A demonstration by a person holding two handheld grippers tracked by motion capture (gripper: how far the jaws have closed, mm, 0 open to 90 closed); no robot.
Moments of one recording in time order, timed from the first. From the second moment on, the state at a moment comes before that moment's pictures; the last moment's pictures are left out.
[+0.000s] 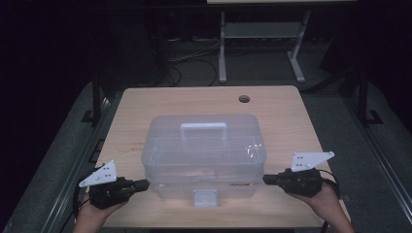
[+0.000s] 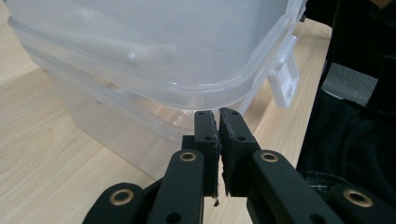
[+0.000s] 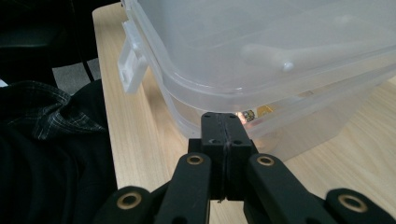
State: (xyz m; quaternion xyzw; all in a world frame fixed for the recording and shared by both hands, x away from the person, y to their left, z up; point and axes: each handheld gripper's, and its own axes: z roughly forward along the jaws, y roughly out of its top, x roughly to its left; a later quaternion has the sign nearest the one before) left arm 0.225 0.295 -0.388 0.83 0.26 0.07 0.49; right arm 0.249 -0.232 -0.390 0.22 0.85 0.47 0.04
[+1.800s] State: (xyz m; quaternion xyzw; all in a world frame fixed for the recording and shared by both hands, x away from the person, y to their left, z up) left arm 0.245 0.328 -0.436 0.85 0.36 0.17 0.35; right arm 0.260 -0.288 -0.448 0.36 0.84 0.40 0.12
